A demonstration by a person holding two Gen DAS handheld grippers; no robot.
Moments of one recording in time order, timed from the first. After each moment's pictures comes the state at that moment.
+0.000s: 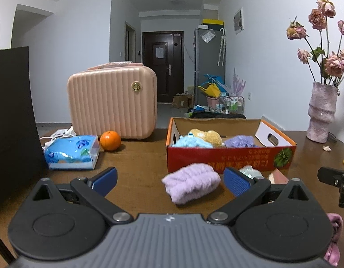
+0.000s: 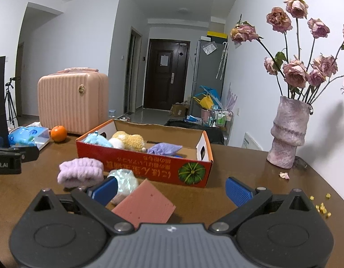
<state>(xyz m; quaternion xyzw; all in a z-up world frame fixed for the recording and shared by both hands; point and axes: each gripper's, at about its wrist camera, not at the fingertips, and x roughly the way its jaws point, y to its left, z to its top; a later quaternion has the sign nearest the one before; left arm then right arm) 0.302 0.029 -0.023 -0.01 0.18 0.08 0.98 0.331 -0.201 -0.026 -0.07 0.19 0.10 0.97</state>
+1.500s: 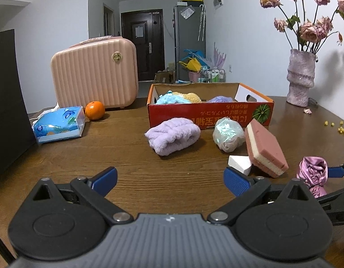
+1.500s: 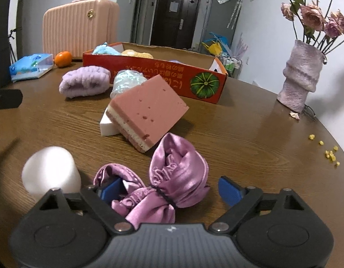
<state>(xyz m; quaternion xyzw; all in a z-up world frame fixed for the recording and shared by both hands) 0.268 0.015 -0.055 0.01 0.25 0.03 0.97 0.310 -0.198 -0.107 -0.12 0.34 0.10 0.93</state>
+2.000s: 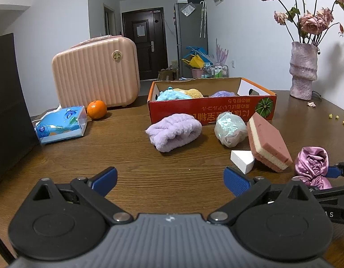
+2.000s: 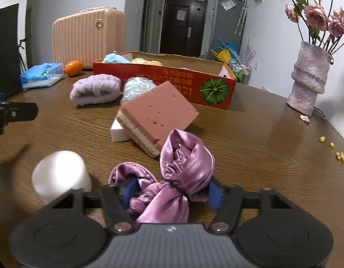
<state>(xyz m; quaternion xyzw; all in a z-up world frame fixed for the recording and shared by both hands) 0.270 0.008 -0.061 0.03 0.25 0.04 0.97 0.307 -0.202 -0.109 -0.10 0.32 0.13 0.93</state>
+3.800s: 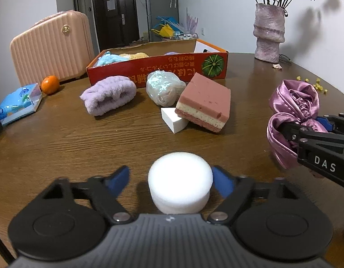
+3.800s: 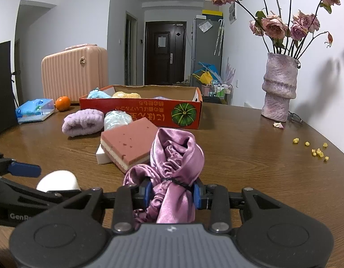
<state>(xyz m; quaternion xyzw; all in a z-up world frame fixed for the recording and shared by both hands) 0.271 -0.070 -0.096 0.04 0.34 -0.03 0.94 0.271 -0.246 -0.089 -0.05 0.24 0.10 0.96</state>
